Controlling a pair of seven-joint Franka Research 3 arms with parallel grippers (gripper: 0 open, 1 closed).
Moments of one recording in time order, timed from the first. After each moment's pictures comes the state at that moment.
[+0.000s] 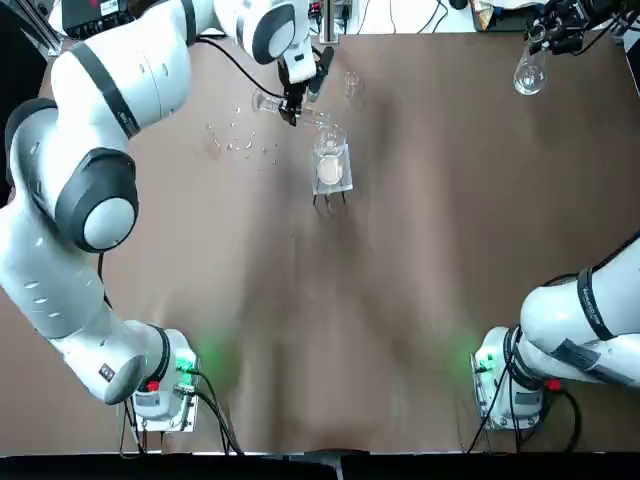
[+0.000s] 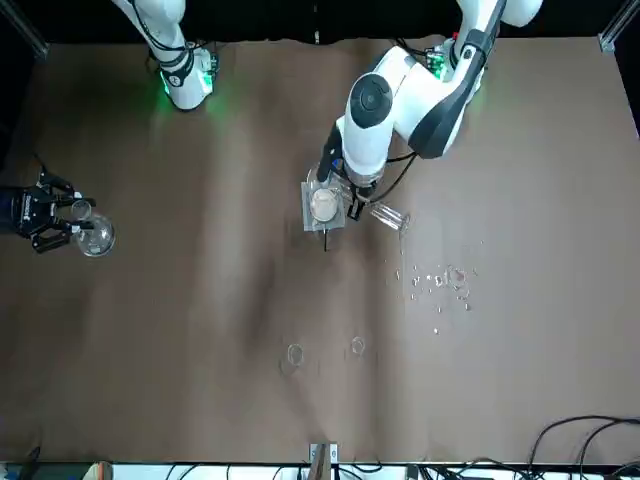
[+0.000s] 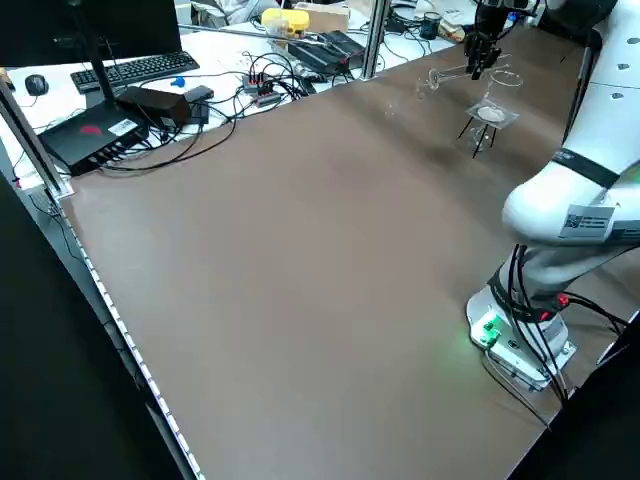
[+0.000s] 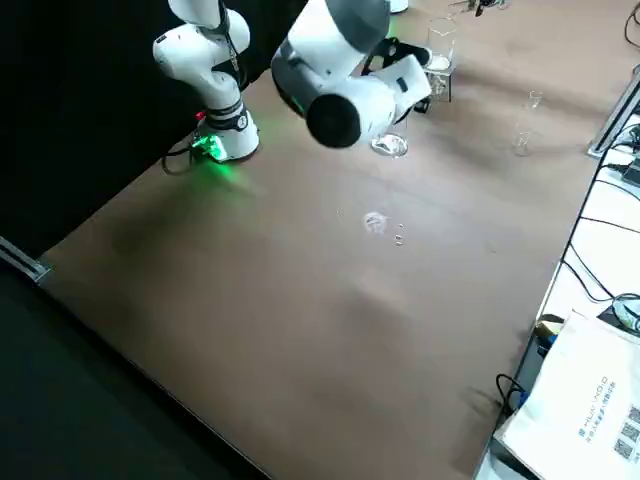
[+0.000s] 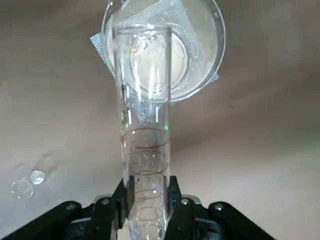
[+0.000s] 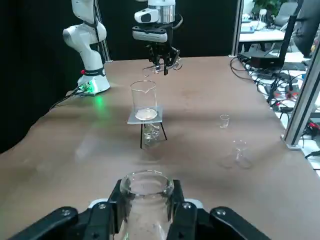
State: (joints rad) left arm -0.63 0.37 -0.10 -1.57 0.02 1.87 1.25; right arm -0.36 0.35 -0.06 -1.57 0.94 1.27 -2.11
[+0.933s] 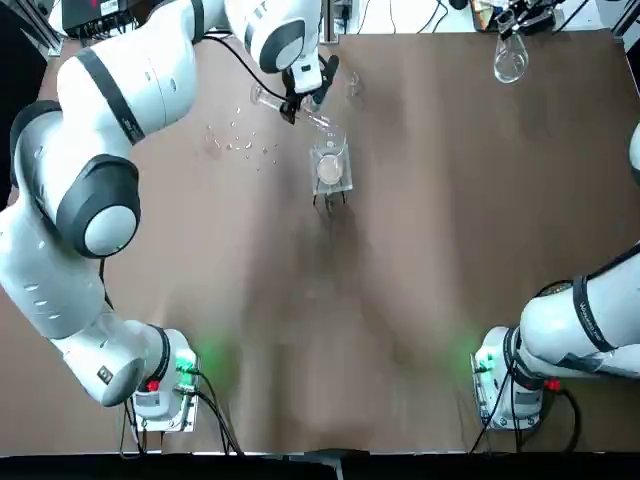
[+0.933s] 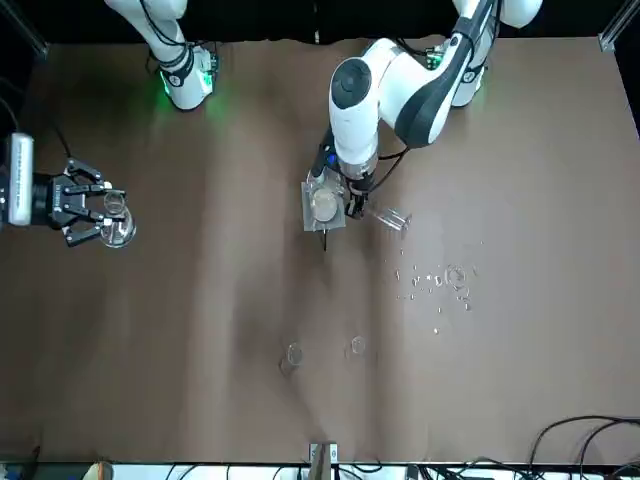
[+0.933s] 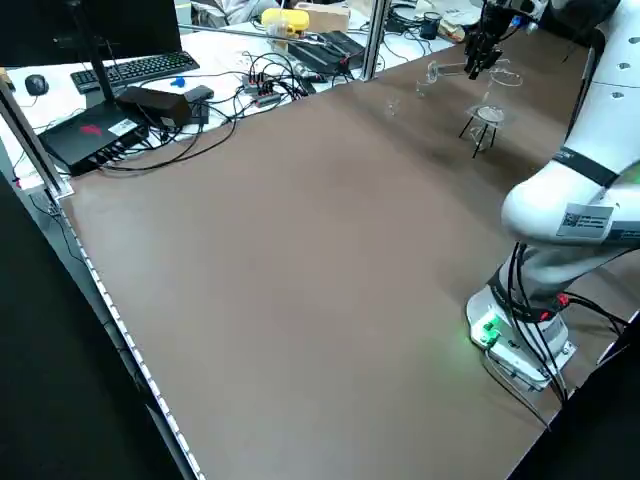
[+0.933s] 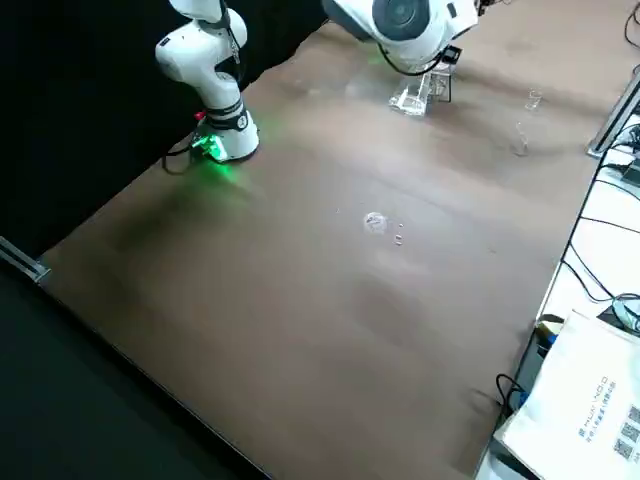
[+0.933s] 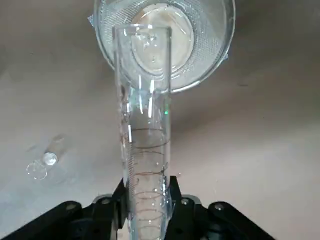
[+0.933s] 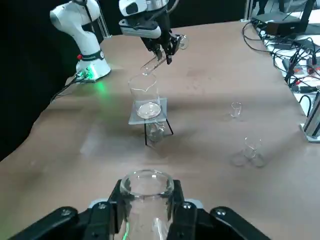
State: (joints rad) left arm -0.68 0.37 -0.10 -1.58 0.17 1.87 1.19; right arm -0.15 0.24 -0.06 -1.57 0.85 1.38 -1.87
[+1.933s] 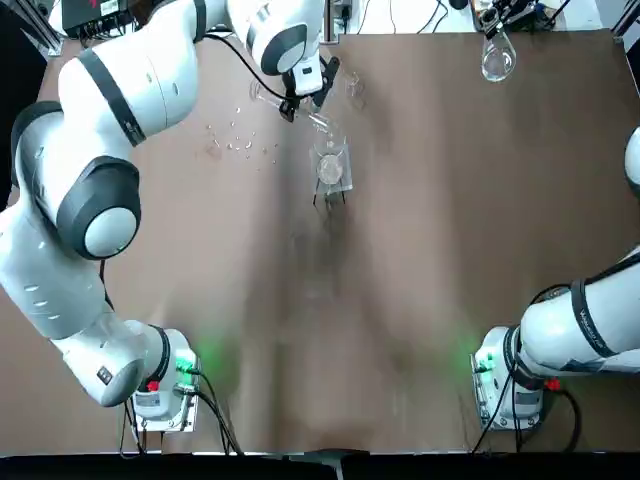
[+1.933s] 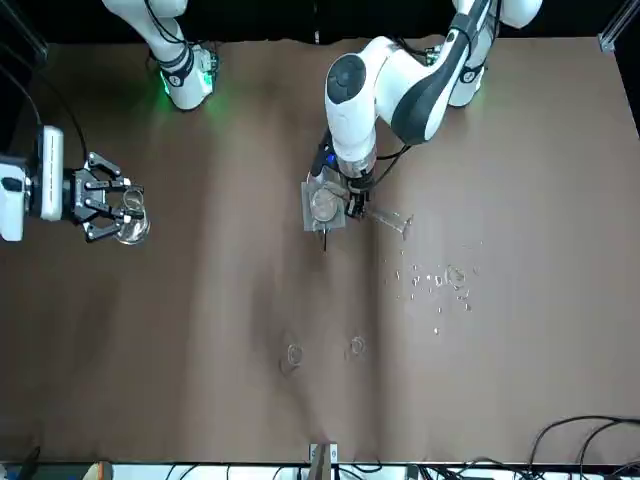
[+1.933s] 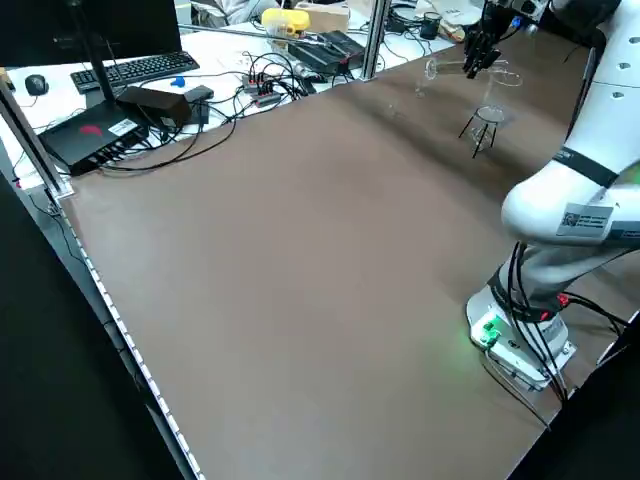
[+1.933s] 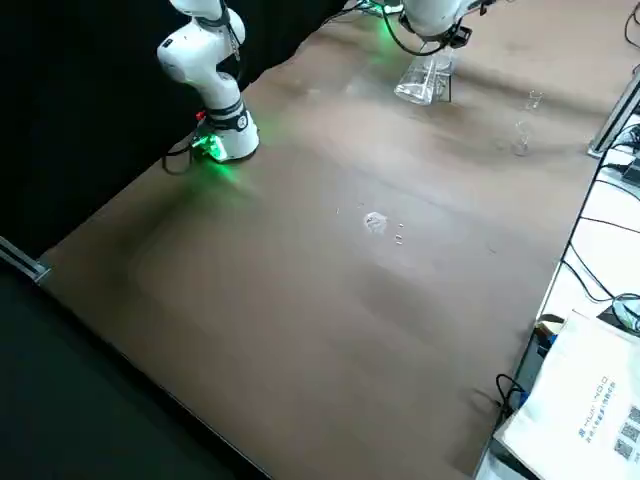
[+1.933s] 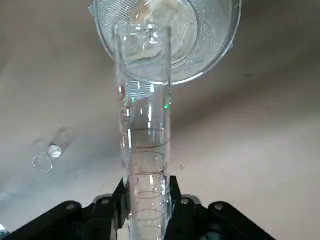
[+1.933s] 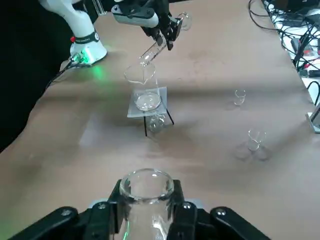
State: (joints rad) left arm -0.68 0.37 -0.10 -1.58 0.22 1.87 1.18; right arm -0.05 0.19 -0.07 -1.57 0.76 1.45 -1.77
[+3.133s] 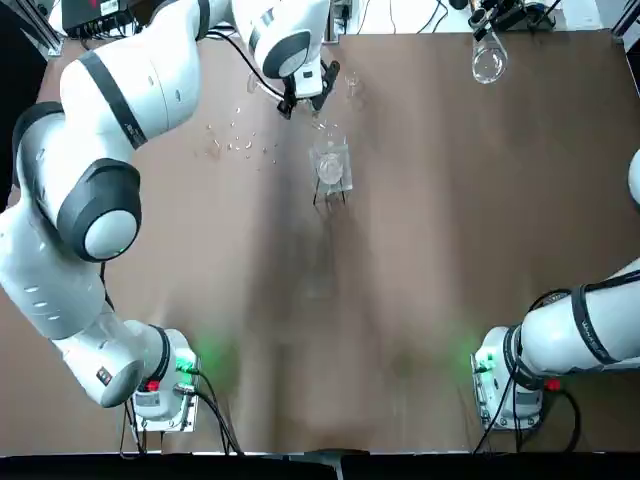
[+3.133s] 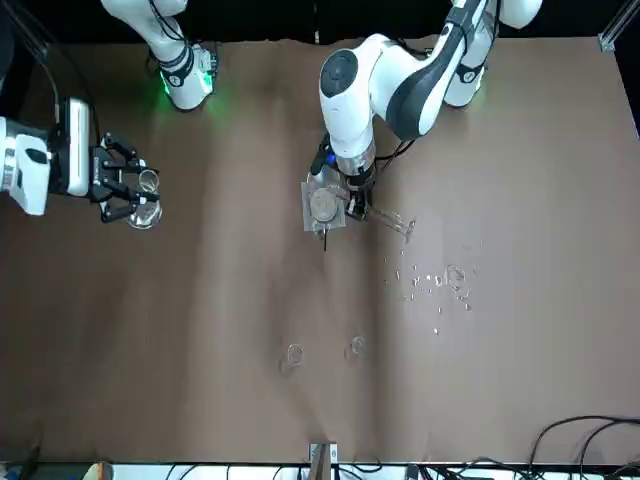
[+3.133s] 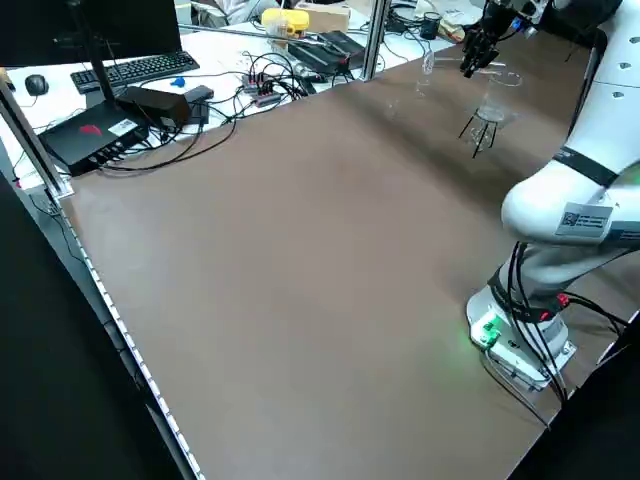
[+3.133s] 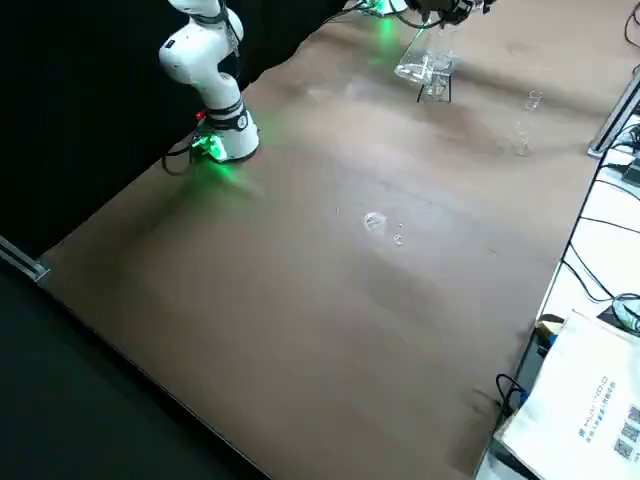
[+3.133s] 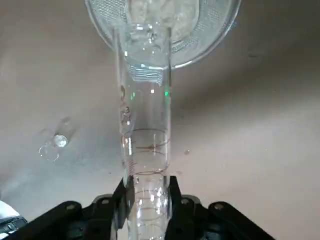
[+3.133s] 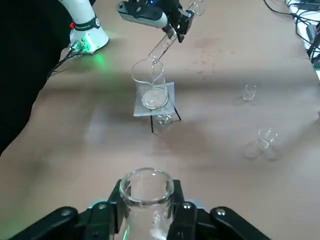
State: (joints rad) left arm -0.70 0.37 -0.10 -1.58 0.29 1.86 1.18; right arm 0.06 0.11 -0.06 -1.61 0.70 1.49 -1.66
